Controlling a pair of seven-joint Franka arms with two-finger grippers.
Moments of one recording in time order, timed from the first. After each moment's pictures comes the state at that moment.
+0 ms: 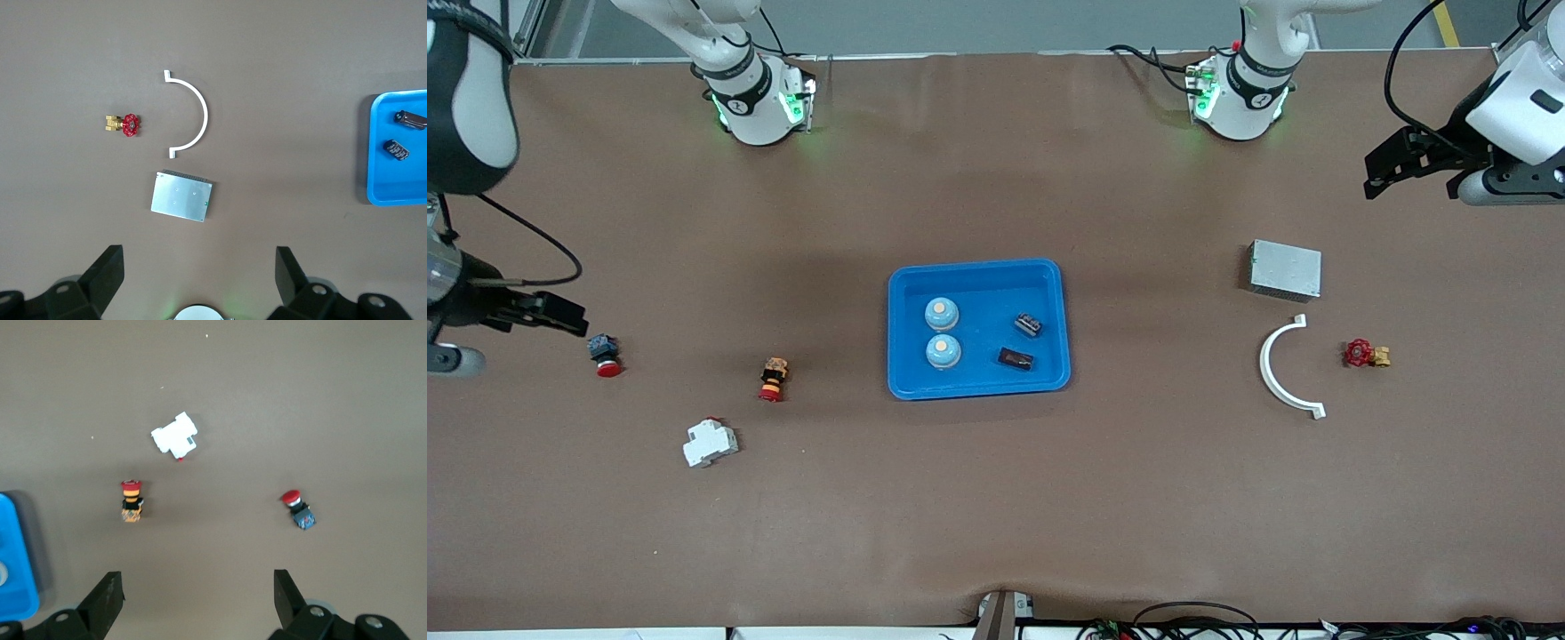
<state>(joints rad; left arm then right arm) -0.04 -0.10 -0.08 -1.62 -0.01 1.48 -0.10 -0.11 0.20 0.08 -1.48 -0.06 1.65 0.05</state>
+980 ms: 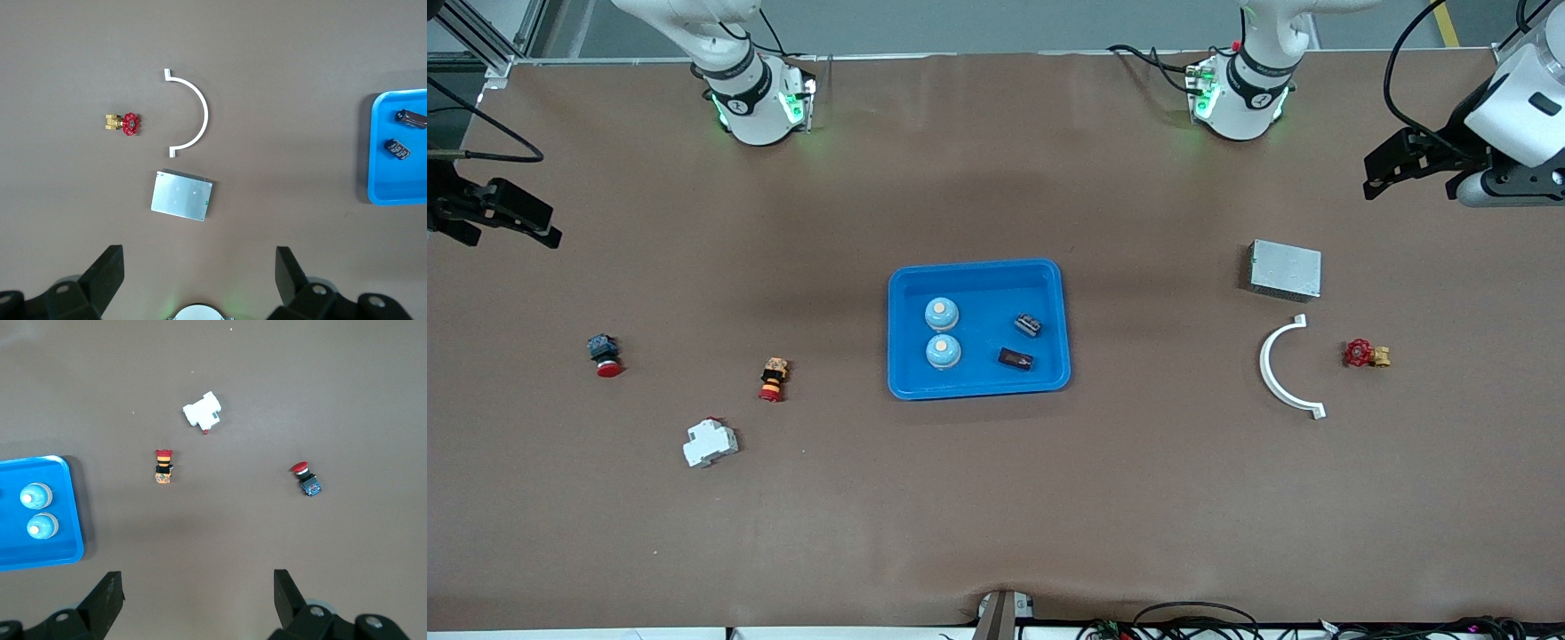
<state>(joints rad) -0.04 -0.10 -0.08 -1.62 -0.01 1.48 -0.10 -0.11 0.01 0.09 -1.50 0.01 1.51 0.03</state>
